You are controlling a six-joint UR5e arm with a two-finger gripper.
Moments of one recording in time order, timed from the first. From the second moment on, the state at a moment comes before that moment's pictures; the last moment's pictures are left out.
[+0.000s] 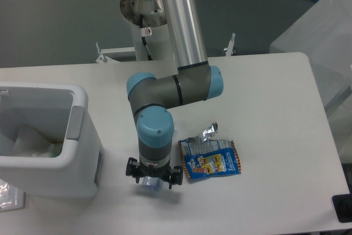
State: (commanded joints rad) arm 2.27 -2.19 -1.55 -0.84 1.48 0.43
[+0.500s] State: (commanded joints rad) arm 2.25 -2.21 -1.56 -0.84 1.49 0.43
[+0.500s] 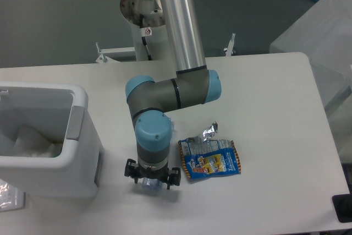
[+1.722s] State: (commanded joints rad) arm 2.26 -2.19 -1.57 -0.84 1.49 0.45
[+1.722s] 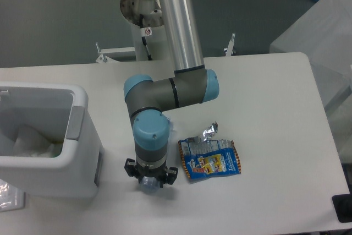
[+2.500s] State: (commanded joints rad) arm 2.26 -2.16 -1.56 -0.84 1.51 0.45
